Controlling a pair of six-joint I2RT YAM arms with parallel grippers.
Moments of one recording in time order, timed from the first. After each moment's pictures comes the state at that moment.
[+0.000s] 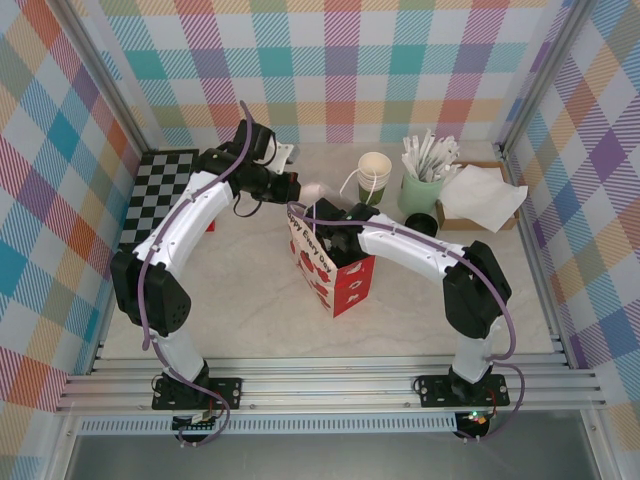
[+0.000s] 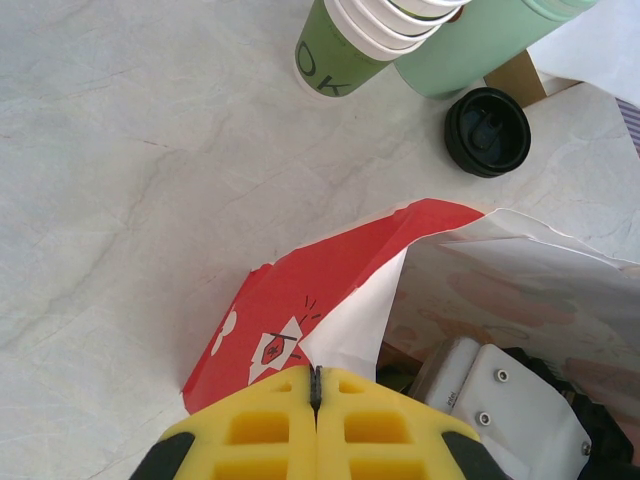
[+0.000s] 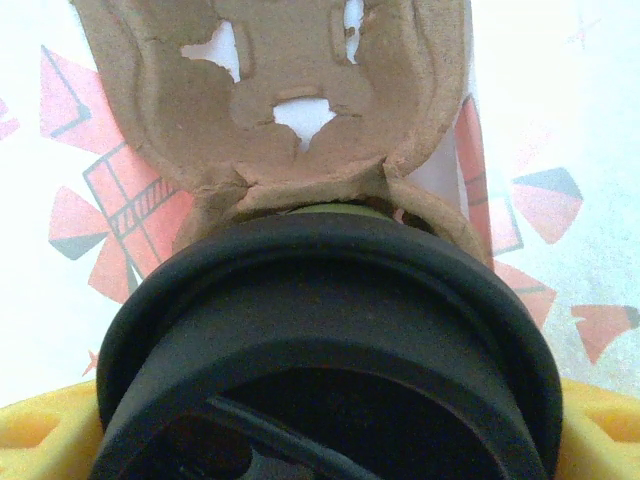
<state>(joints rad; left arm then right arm) -0.40 1.77 1.80 -0.98 0.36 -0.15 0.84 1.86 1.50 -1.04 0.00 0.42</state>
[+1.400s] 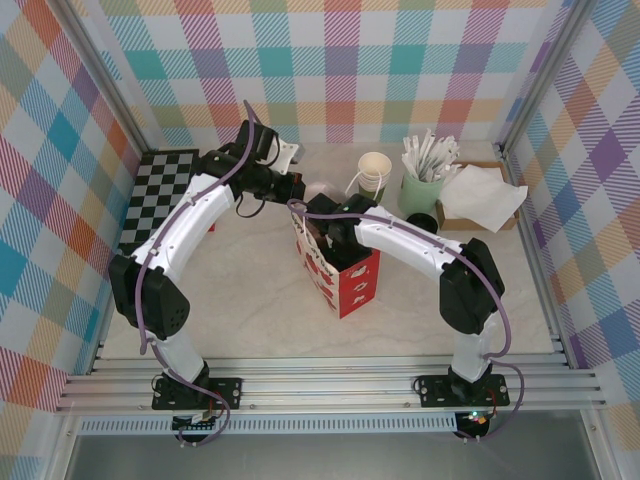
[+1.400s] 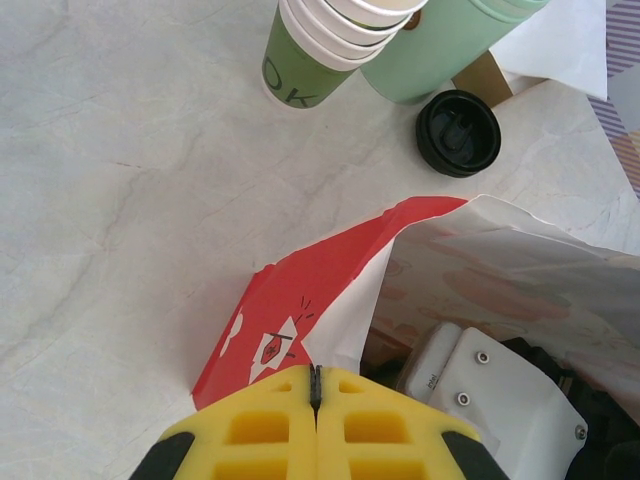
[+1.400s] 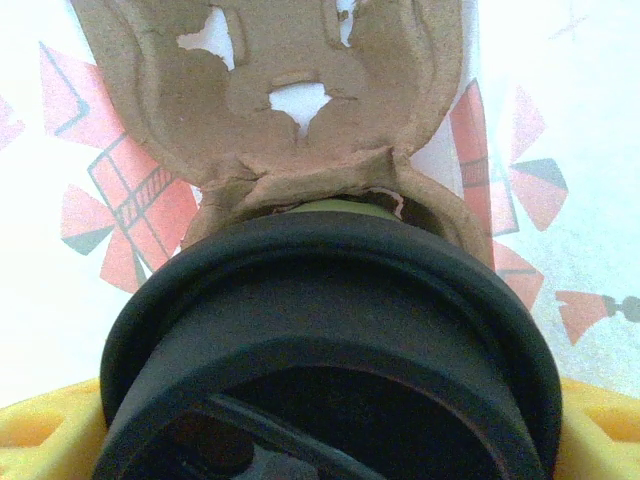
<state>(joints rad) -0.43 1.75 1.79 -0.95 0.37 -0.13 0.84 1.88 1.63 -1.21 0.02 0.45</state>
